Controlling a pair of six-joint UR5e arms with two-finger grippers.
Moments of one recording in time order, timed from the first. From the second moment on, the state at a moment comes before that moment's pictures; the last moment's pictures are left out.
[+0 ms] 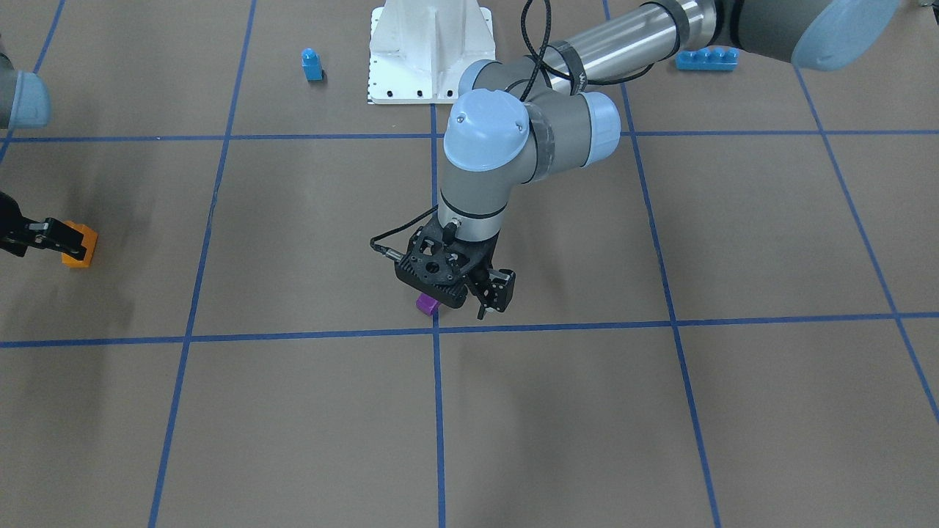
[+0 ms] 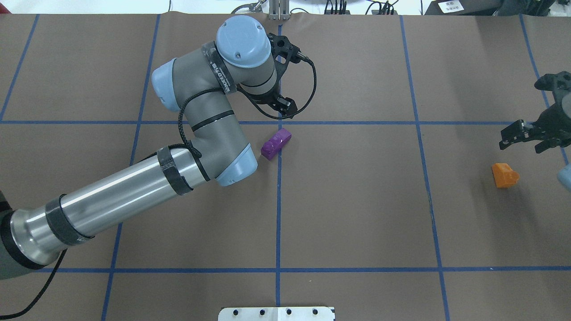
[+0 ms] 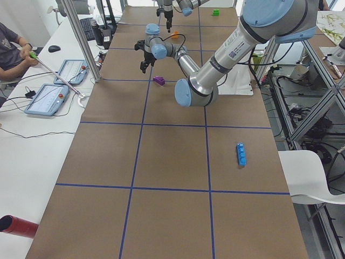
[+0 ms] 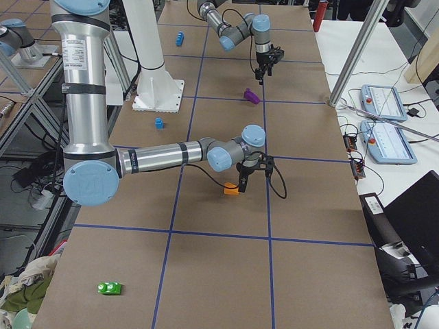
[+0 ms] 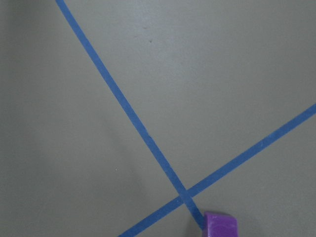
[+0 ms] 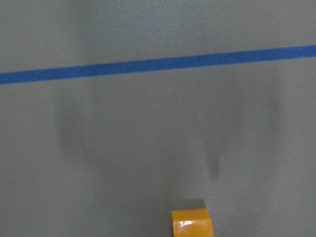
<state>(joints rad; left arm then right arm) -0.68 -2.54 -1.29 -1.77 -1.89 -0.58 1.04 -1.56 1.66 -1.26 2.25 0.76</state>
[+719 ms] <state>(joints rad) -0.69 -2.53 -1.30 -1.77 -1.92 -0.57 0.99 -1.63 1.67 -1.23 2.25 0.77</state>
